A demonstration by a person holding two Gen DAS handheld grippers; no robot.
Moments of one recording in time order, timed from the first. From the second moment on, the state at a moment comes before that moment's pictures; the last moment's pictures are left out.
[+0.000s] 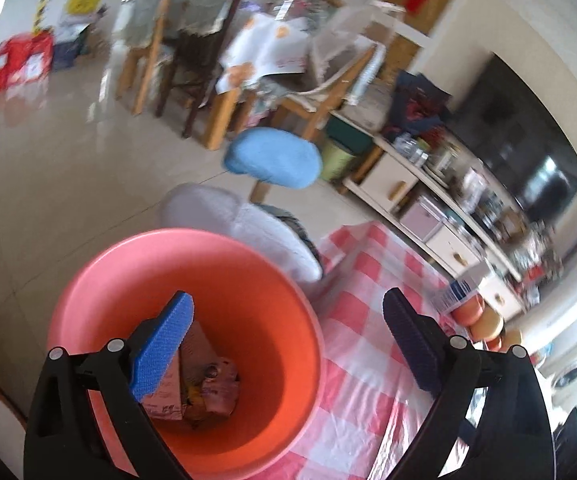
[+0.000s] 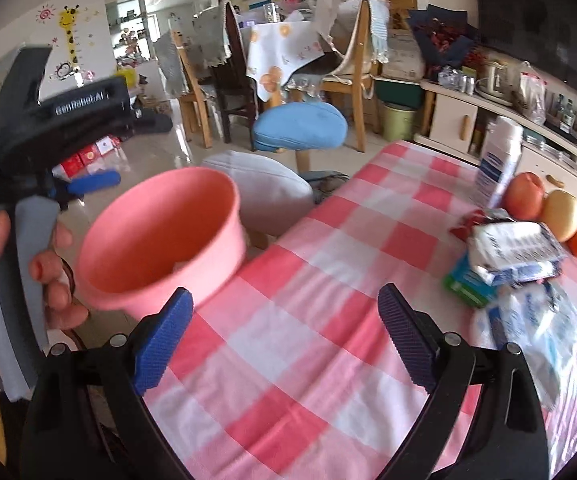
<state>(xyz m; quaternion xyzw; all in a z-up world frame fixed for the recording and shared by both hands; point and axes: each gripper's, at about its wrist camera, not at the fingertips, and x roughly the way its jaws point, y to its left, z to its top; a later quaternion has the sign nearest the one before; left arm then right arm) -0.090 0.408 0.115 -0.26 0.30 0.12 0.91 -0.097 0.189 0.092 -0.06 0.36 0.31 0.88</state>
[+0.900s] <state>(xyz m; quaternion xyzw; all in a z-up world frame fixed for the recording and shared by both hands) -0.060 0.269 0.150 -0.08 0.32 0.02 0.94 -0.113 0.063 0.092 -0.04 0.35 0.22 0.91</state>
